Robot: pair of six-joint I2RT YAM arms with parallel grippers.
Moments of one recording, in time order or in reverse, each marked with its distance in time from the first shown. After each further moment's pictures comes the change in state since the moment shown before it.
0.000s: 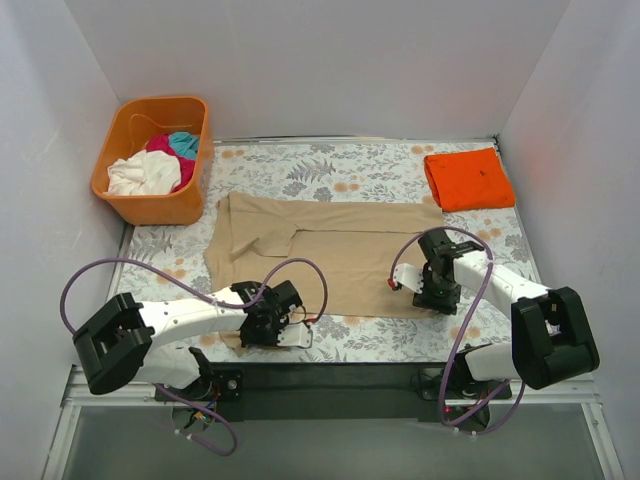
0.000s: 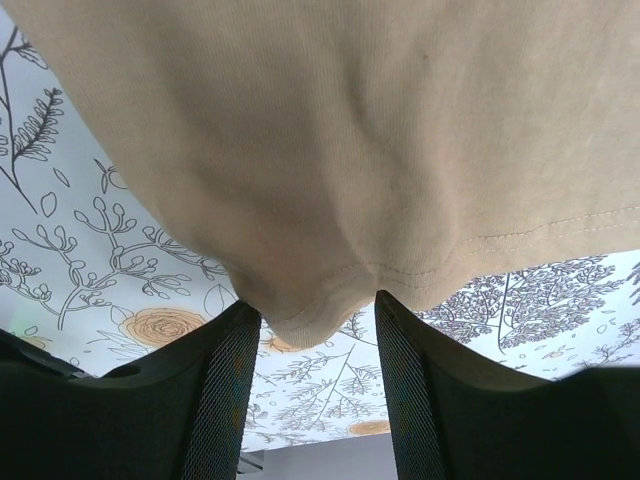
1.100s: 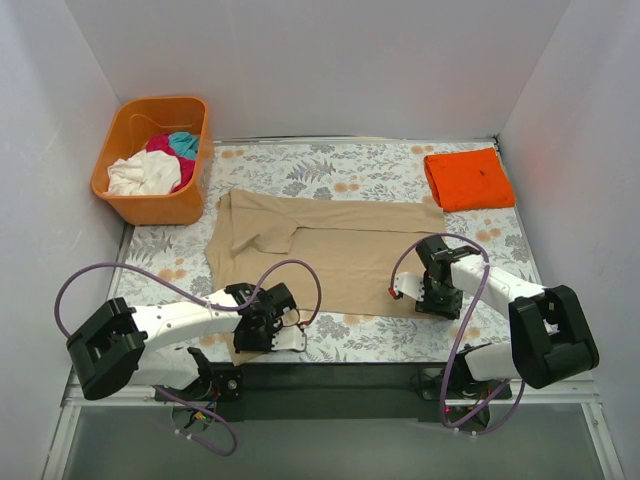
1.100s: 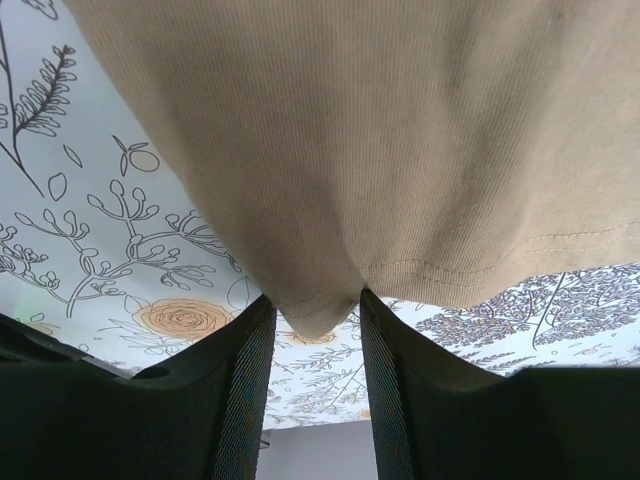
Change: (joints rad) left arm 0.014 -0.050 -0.030 -0.064 0.056 -0.028; right arm 0.023 0.012 -0.041 -0.012 0.050 0.005
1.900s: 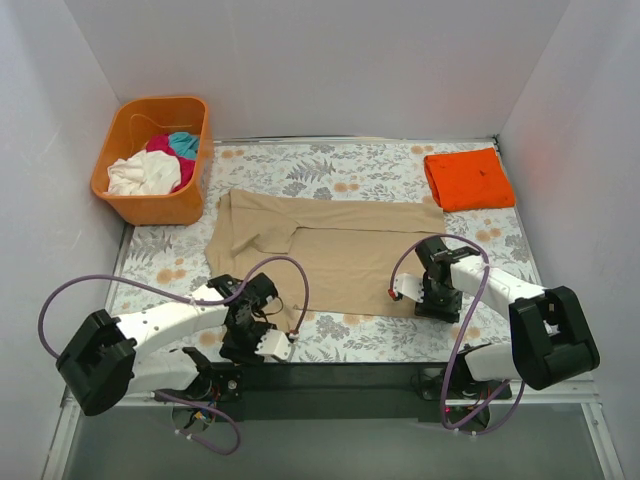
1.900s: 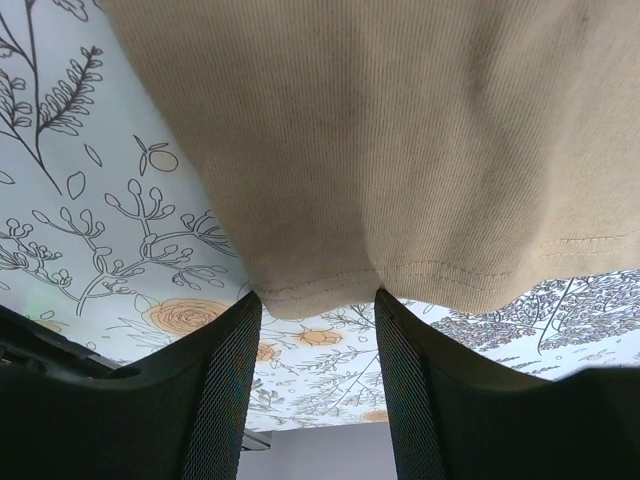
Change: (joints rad) left arm 0.234 -0.096 -0.003 -0.171 0.288 0.485; right arm 0.002 -0.010 -0.006 -0.003 -0.012 -0.007
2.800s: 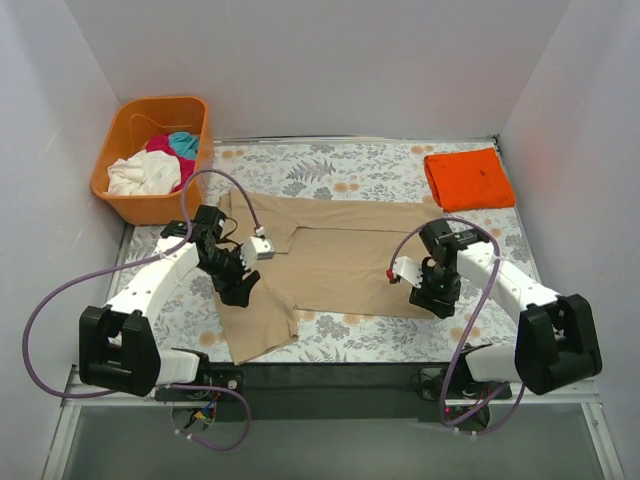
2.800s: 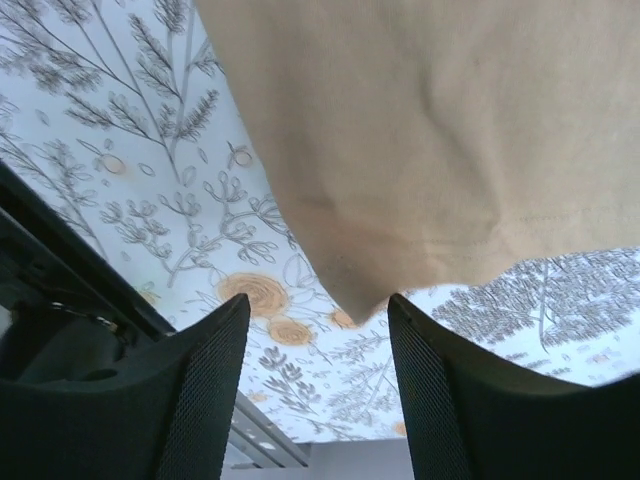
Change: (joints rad) left arm 0.549 0.149 0.354 0.007 0.214 -0.263; right arm -0.013 -0.005 0.197 -0.219 -0.187 0.080
